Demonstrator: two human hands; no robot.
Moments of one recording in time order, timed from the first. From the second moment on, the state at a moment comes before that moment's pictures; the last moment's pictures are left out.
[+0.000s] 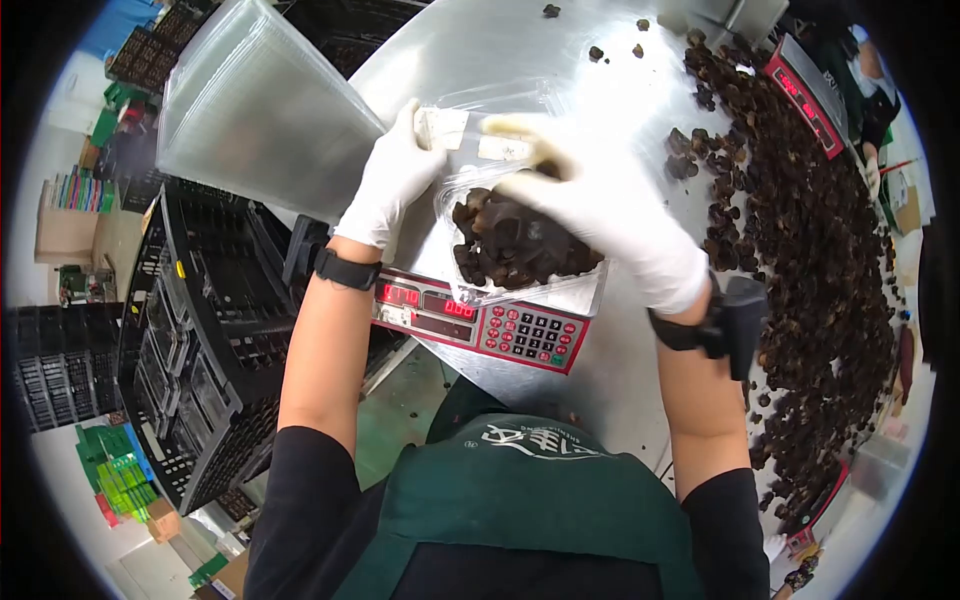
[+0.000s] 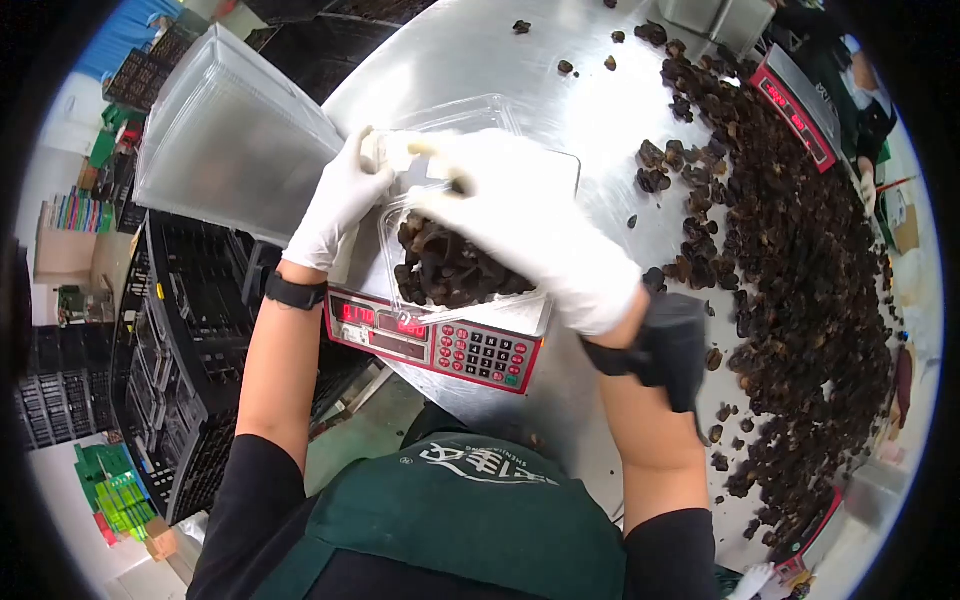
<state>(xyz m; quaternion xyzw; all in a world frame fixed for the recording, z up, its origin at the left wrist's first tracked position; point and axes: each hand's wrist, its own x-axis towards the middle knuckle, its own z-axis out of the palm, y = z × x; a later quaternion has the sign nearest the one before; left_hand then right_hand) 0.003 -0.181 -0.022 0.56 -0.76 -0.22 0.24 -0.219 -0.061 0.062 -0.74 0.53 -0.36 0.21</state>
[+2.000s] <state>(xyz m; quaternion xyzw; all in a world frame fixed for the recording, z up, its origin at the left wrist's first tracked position) -0.005 0.068 0.052 0.40 -0.57 -0.68 0.26 -0.187 0.125 0.018 -0.43 0.42 -0.46 0.65</state>
